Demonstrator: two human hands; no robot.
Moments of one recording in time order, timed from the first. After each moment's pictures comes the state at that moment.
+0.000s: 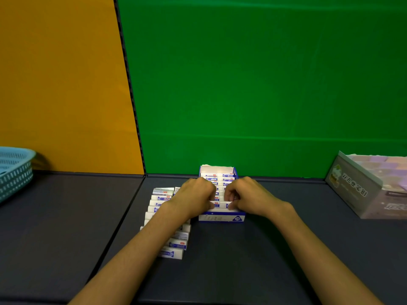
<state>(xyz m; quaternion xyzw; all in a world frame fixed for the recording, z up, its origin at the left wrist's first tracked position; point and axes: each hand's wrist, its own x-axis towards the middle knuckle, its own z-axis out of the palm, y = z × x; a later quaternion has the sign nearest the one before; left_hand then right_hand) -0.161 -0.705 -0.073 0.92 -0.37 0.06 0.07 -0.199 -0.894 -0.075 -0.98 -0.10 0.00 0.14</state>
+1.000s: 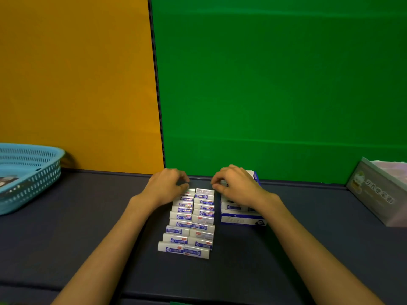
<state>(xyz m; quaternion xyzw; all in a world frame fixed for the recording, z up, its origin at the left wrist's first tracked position) -0.108 -0.583 -0.074 0.95 -0.25 0.07 0.15 -0.166 -0.813 -0.059 -0.97 -0.17 -0.13 0.12</state>
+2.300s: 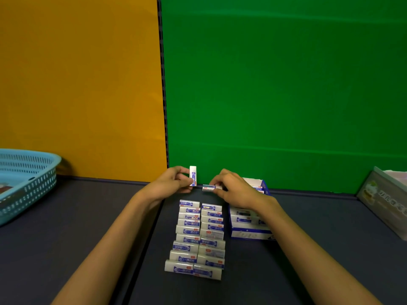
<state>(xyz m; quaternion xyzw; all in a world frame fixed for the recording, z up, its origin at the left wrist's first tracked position) -0.078 -0.578 -0.067 0.75 -0.14 -0.16 0.63 -0.119 -0.799 -0.069 -0.97 -0.15 -0.06 0.17</state>
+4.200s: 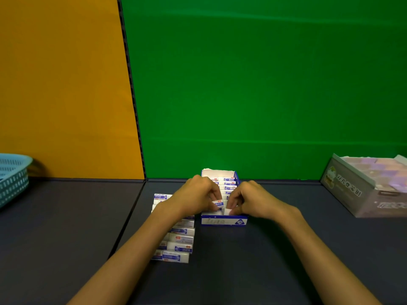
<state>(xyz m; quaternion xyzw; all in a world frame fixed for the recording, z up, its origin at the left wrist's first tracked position) -0.157 -0.690 -0.059 0.89 -0.39 -0.04 0.22 -0.215 -0.888 -0.066 -0.97 -0.09 0.02 0.21</state>
